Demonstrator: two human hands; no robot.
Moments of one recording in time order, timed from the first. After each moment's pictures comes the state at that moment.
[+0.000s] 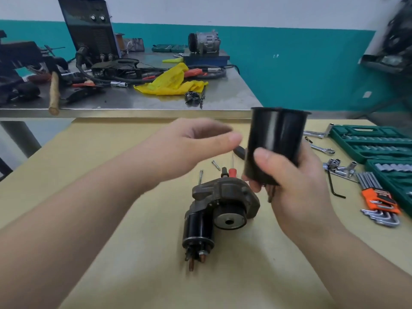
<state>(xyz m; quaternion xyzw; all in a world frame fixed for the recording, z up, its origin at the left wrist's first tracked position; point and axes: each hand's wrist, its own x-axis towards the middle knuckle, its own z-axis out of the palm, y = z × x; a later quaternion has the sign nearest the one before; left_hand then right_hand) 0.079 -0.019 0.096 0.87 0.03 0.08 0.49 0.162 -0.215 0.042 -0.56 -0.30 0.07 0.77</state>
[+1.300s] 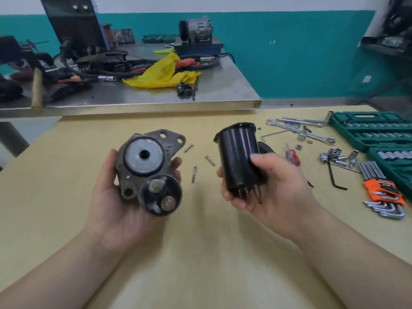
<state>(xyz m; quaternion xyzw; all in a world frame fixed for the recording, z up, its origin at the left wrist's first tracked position) 0.045 0.012 -0.007 0.26 0.14 0.11 0.95 0.195 -0.211 0.008 -0.45 -0.21 0.41 0.77</state>
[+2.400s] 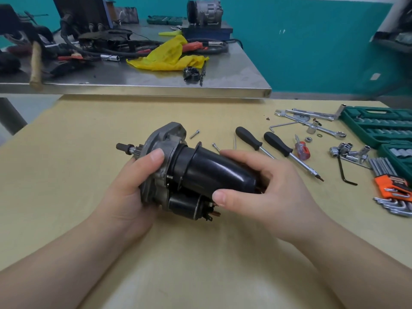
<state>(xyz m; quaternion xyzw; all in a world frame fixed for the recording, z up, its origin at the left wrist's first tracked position) 0.041 -0.006 -0.018 0.54 0.10 0.21 0.81 0.161 -0.214 0.009 -0.70 -0.38 0.17 0.58</state>
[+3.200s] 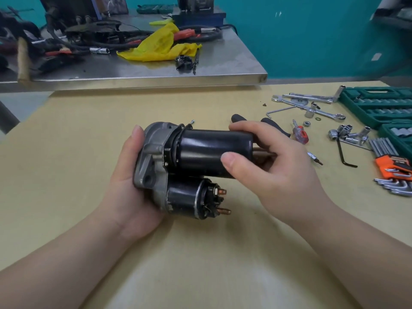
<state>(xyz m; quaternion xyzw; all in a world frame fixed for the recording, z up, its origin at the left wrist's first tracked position) 0.044 -0.022 -0.012 0.43 0.14 0.10 0.89 0.159 -0.217 0.009 -0.71 -0.36 0.06 0.60</state>
